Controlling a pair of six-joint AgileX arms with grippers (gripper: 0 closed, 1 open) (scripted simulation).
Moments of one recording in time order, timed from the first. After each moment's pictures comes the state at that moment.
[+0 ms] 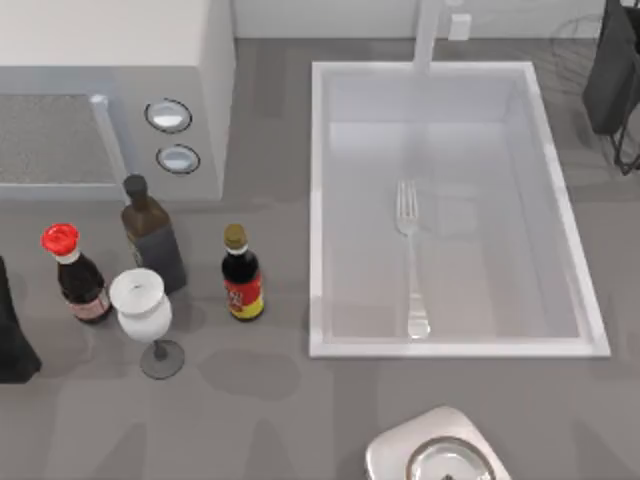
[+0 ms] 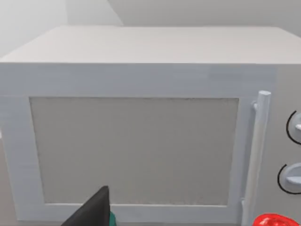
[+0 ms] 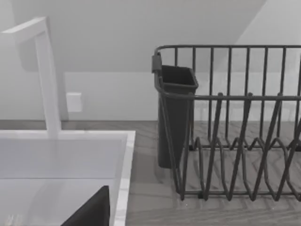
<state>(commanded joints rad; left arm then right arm) 0.00 0.00 0.00 0.00 0.00 0.00 0.00 0.00 0.00 0.00 0.00 0.00</state>
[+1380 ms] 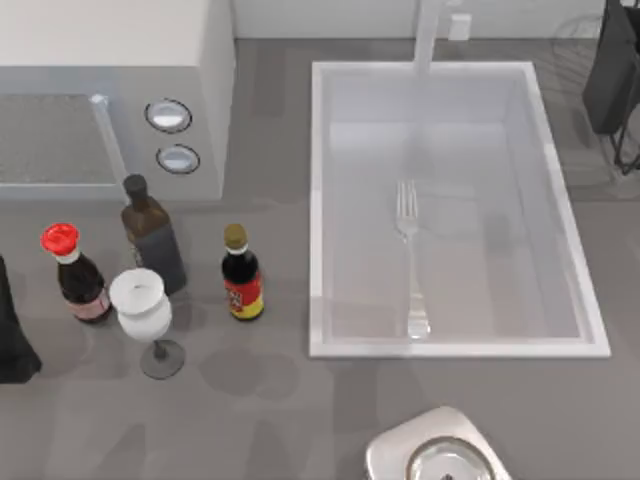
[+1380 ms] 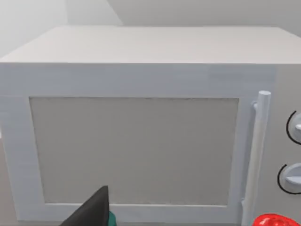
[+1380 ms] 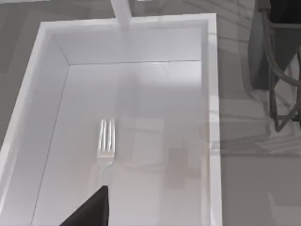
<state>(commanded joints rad) 0.00 0.00 0.00 0.00 0.00 0.00 0.18 1.10 1.08 -0.61 0.00 0.19</state>
